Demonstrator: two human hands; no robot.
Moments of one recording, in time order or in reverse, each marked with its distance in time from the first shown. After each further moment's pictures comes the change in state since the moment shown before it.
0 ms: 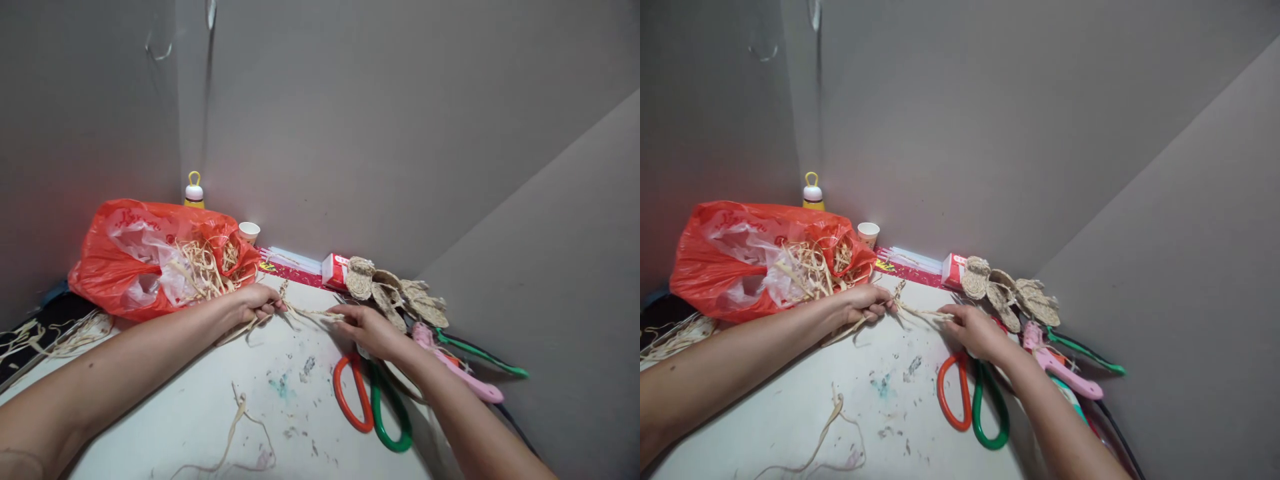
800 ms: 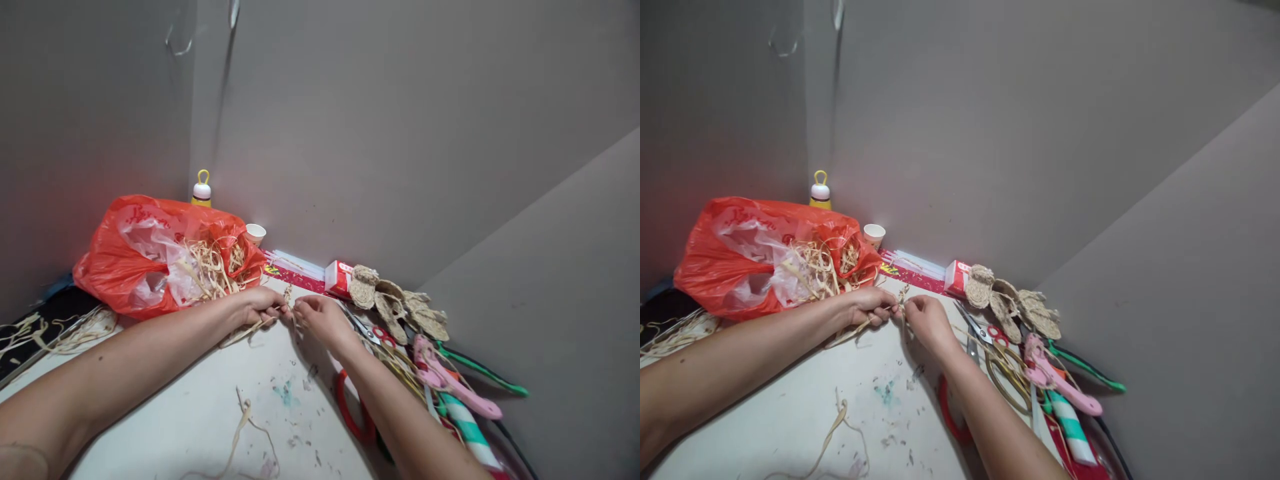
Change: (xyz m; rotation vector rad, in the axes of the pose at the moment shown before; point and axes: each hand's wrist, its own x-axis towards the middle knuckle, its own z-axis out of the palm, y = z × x) left_hand 0.003 0.002 -0.005 -0.001 -0.084 -0.034; right_hand 0.032 -0.090 0.052 0.384 0.194 0.190
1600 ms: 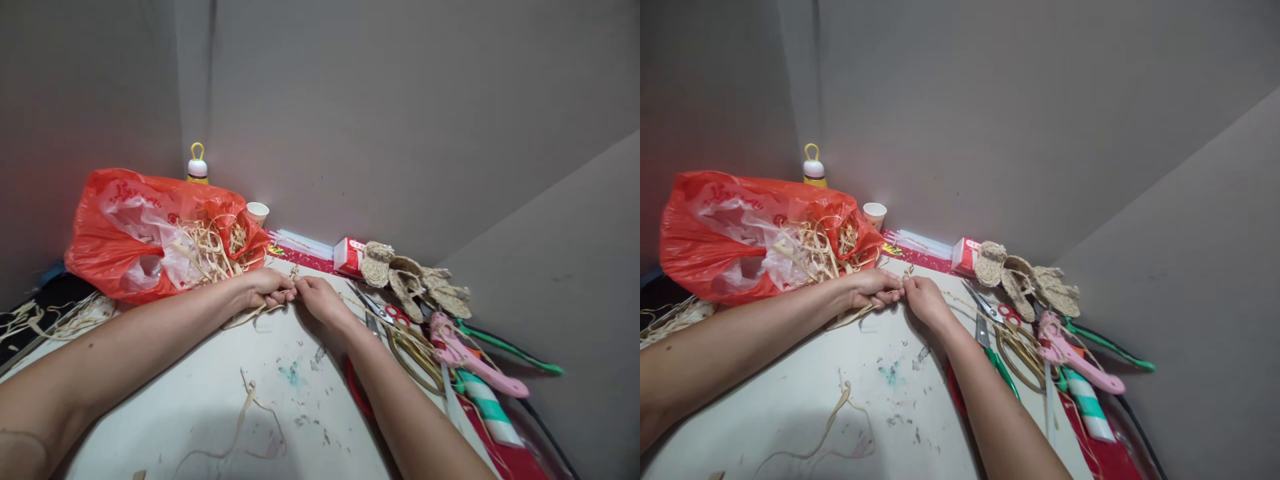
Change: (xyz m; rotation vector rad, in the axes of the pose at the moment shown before) left_hand -0.009 0.001 0.009 0.114 -0.011 0.065; right_hand 0.025 0.022 0.014 0.032 -0.114 0.040
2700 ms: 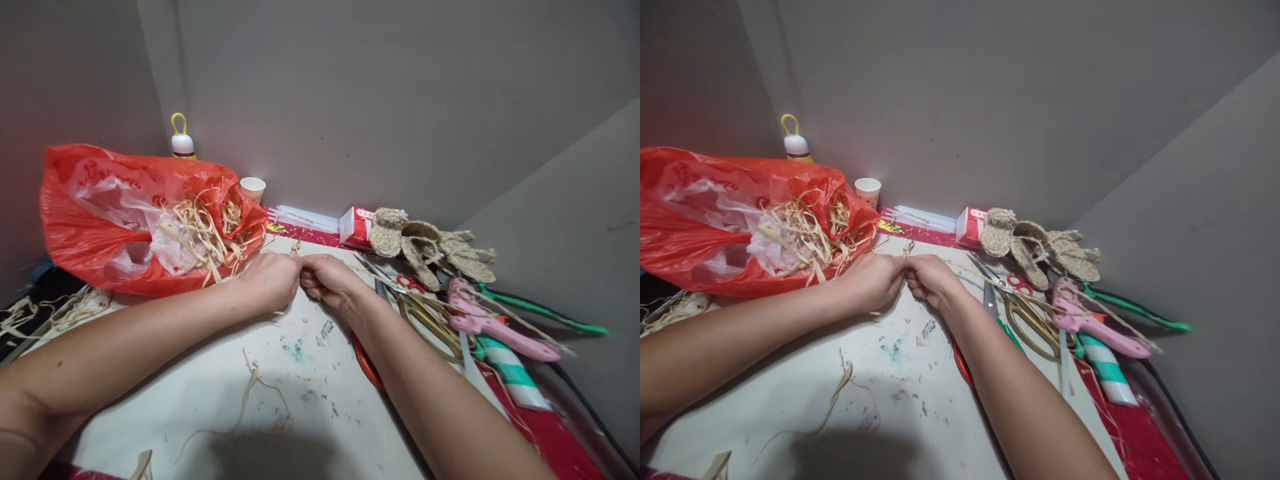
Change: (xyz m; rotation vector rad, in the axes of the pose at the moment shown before) left_hand -0.020 -0.015 0.028 1.481 0.541 0.559; right_hand -0.005 0.000 -0.004 0.642 -0.186 0.291
